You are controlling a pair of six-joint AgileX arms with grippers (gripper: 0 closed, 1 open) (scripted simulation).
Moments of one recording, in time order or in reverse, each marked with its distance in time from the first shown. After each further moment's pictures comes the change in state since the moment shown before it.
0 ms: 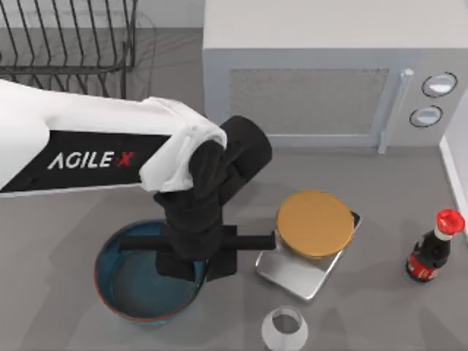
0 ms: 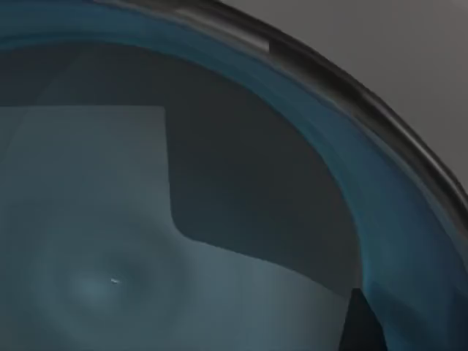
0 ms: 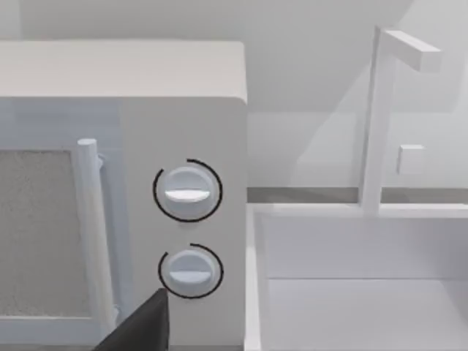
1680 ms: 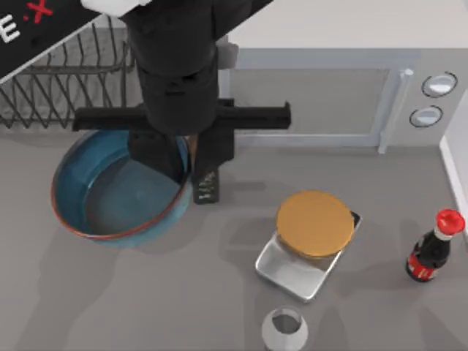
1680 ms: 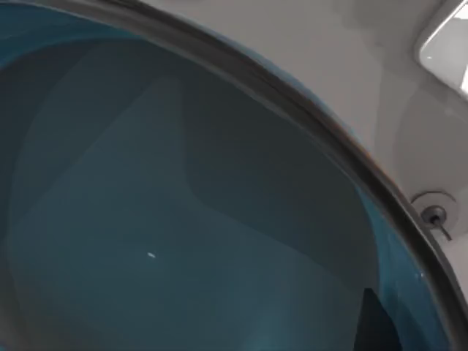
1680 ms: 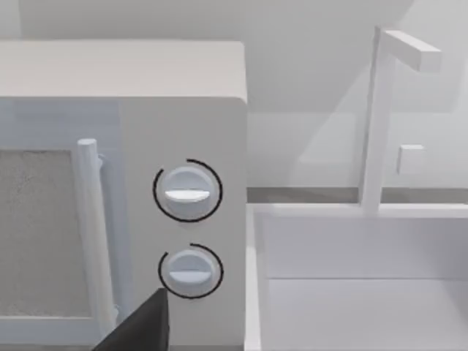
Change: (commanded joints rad) left arm -0.004 -0.077 0.709 -0.785 0.000 -0.007; right arm 0.000 0.000 0.000 0.000 0.000 0.000
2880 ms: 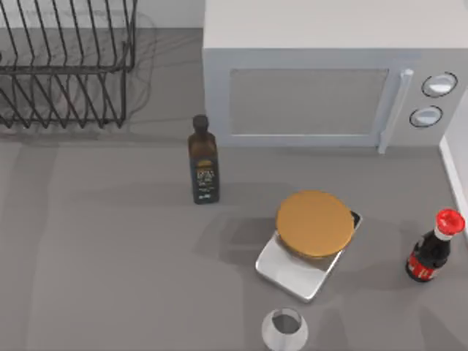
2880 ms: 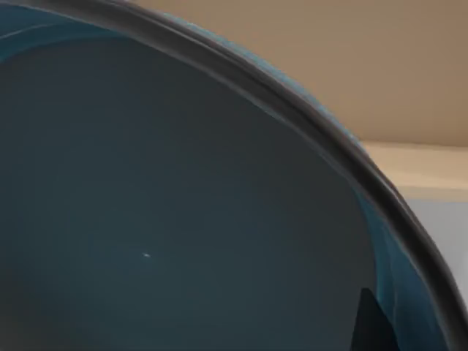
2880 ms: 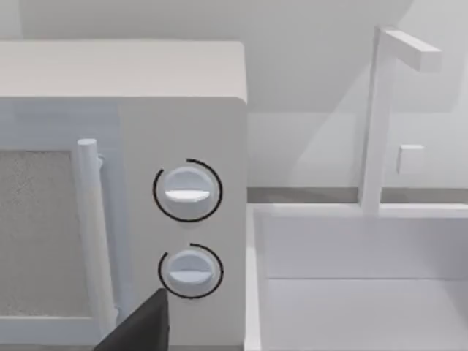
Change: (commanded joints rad) left arm 0.890 -0.865 -0.701 1.325 0.173 0.685; right arm 0.000 0.000 0.000 0.000 0.000 0.000
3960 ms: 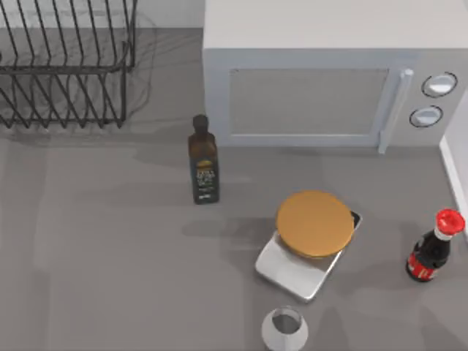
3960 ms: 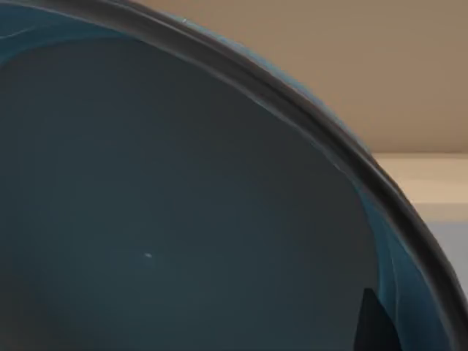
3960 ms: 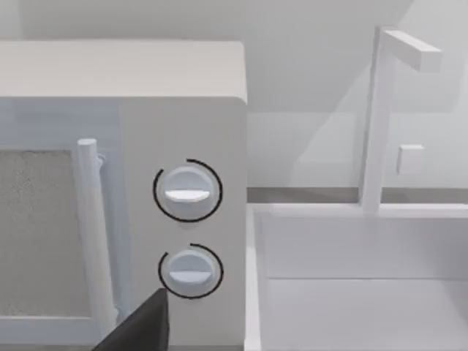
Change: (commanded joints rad) left arm -0.003 0.310 -0.140 0.526 -0.009 0.058; right arm 0.000 0.000 0.000 0.000 0.000 0.000
